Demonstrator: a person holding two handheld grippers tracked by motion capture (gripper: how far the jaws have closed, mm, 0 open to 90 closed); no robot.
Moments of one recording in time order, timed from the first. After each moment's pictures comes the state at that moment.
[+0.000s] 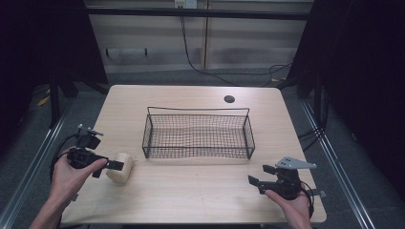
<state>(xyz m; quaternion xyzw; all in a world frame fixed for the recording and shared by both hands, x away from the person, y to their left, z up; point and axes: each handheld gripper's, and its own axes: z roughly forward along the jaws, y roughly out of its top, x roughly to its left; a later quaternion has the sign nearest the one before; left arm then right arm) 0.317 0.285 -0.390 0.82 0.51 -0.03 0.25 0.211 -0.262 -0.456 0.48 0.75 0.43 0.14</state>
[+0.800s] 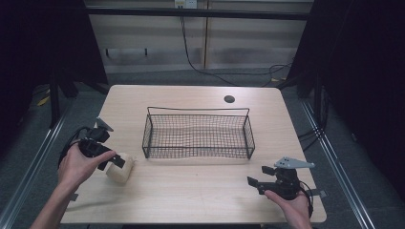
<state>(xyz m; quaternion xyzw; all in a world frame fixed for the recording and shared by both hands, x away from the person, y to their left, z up) 0.352 0.269 -0.401 0.83 0.55 -0.04 0.13 0.213 -0.261 -0.459 0.48 0.75 0.42 0.13</state>
